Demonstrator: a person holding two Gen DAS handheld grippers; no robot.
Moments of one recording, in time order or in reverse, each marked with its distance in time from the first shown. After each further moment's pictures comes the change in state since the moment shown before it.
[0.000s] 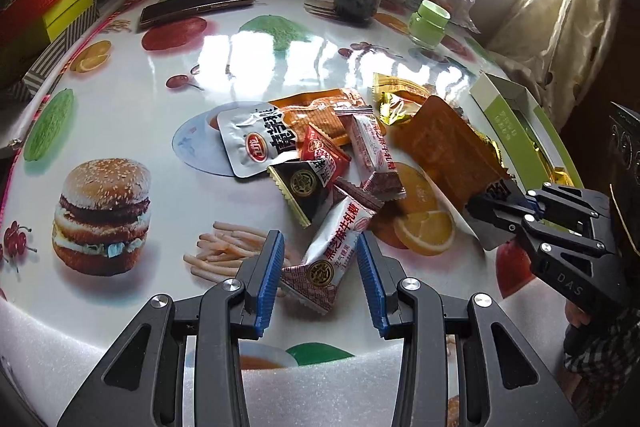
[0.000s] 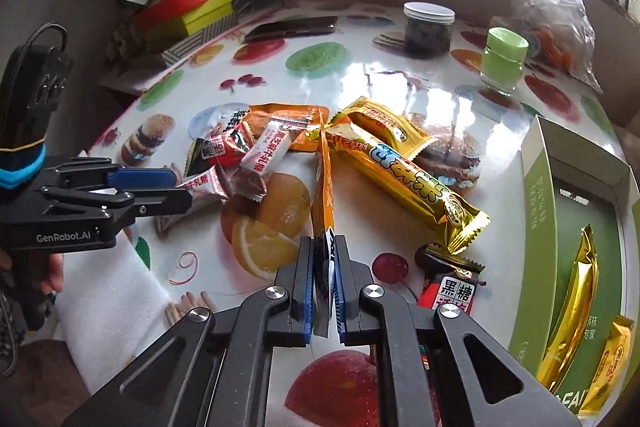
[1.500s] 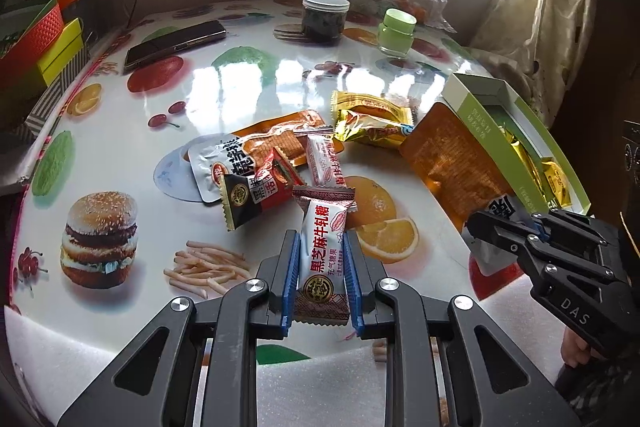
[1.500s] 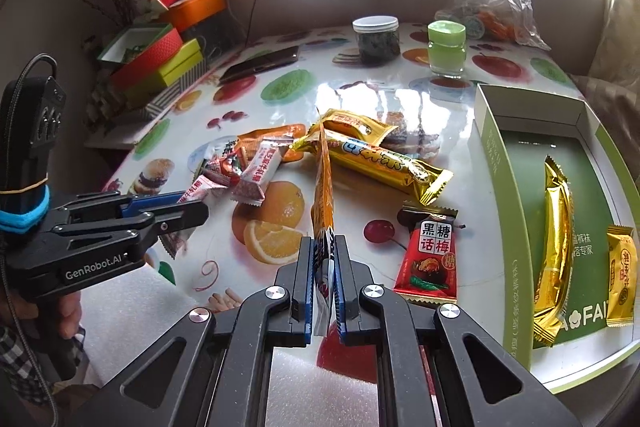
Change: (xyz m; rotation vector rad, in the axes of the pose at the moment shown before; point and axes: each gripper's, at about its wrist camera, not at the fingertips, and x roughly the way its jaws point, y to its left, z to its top) left arm -0.016 -0.039 0.000 0.093 -0.069 0.029; right arm -0.039 -0.001 -0.027 0.201 -0.119 -0.033
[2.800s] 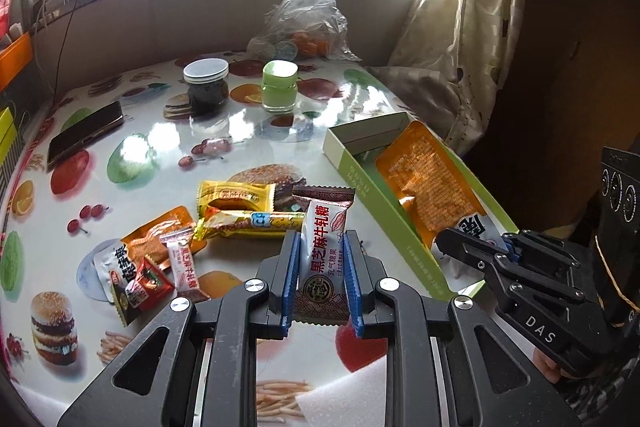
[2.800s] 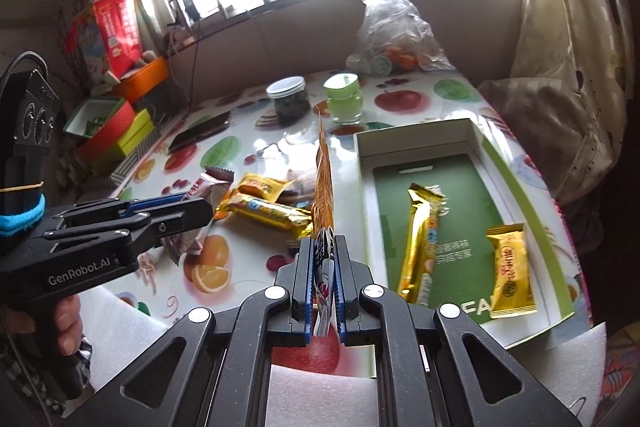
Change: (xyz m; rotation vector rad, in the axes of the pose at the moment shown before) left arm -0.016 -0.097 0.055 0.158 -0.092 -0.173; right arm -0.079 -0.063 0.004 0.154 -0.165 -0.154
